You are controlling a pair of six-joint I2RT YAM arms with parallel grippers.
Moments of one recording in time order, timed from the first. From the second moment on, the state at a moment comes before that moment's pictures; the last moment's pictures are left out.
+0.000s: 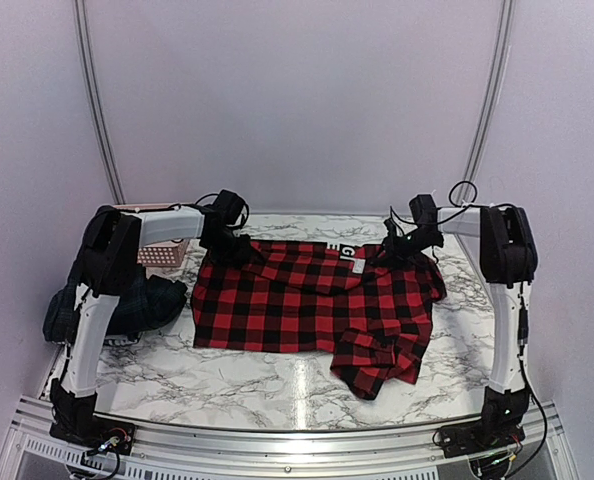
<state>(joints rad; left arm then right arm) -0.49 2.36 1.86 -0.53 -0.02 -0.37 0.11 2.28 1.69 -0.56 -0.60 0.20</state>
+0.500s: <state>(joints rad) -0.54 2.03 1.71 -0.52 -0.09 -0.18 0.08 2.04 1.79 -0.68 -0.55 0.11</state>
